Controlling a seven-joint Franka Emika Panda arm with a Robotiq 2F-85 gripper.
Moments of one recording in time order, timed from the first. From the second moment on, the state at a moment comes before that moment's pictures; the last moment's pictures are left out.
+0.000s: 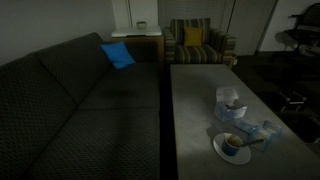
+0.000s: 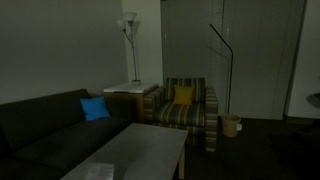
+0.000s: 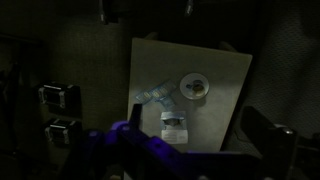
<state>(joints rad) 0.09 -0.94 0.28 -2.57 0.06 1.71 0.34</state>
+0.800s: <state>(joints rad) 0.09 -0.94 0.28 -2.57 0.06 1.71 0.34</state>
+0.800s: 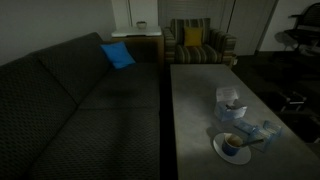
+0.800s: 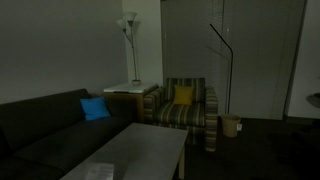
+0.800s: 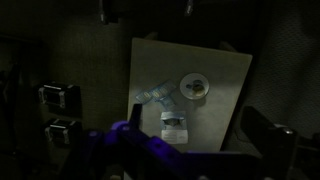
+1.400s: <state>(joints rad) 0.09 -0.94 0.28 -2.57 0.06 1.71 0.35</state>
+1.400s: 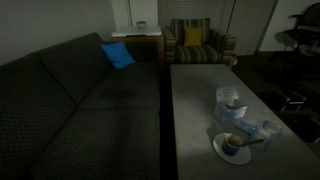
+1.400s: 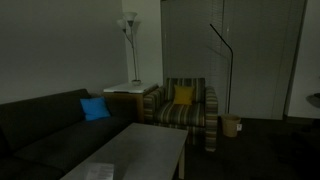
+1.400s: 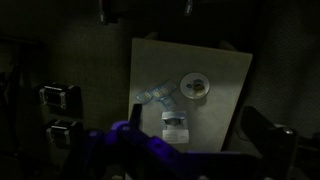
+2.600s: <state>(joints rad) 0.09 -0.74 0.36 -2.61 0.01 1.87 0.41</state>
